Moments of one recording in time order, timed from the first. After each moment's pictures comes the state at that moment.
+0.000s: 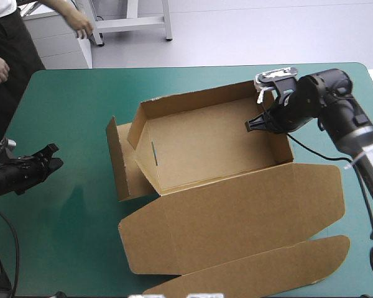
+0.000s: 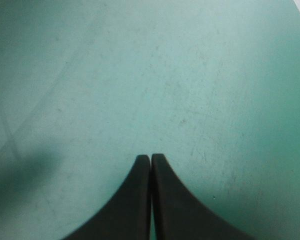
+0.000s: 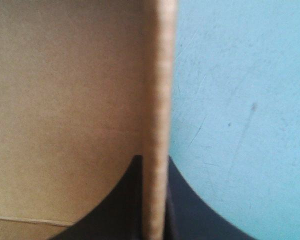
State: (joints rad) left arm 0.55 1.44 -0.81 -1.12 0.76 0.60; right arm 0.33 1.55 -1.67 0.02 1.24 0.00
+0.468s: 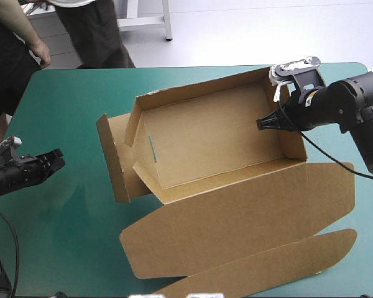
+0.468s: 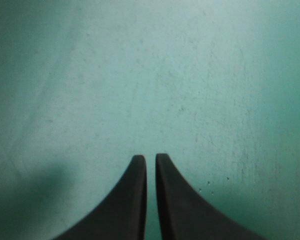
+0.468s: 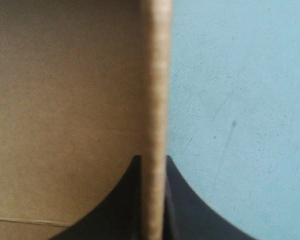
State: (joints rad) left arm 0.55 1.44 -0.81 -1.12 0.79 0.80; right arm 0.33 1.39 -1.68 0.02 1.24 -0.03
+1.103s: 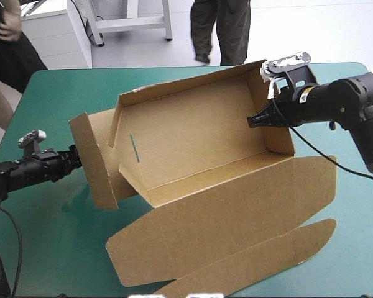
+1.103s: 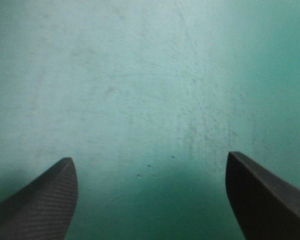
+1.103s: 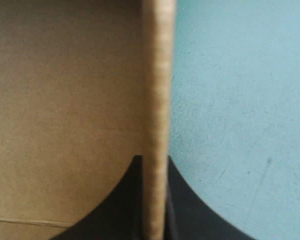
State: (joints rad) left arm 0.40 1.44 -0.81 -1.17 0.81 0.85; right arm 0.33 1.40 -1.68 0.15 1.16 -0.11
